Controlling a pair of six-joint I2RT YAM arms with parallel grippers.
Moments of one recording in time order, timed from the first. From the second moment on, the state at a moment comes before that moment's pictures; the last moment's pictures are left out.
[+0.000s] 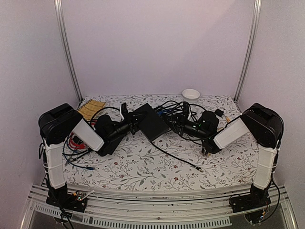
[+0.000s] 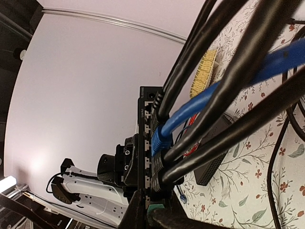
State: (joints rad) left arm -0.61 2.04 0.78 1.48 0.35 -1.41; right arm 0.64 1.96 0.84 1.21 -0.47 1.28
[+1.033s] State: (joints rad) left arm -0.65 2.04 0.74 1.49 0.23 -1.44; right arm 0.70 1.95 0.81 1.22 -0.29 1.26
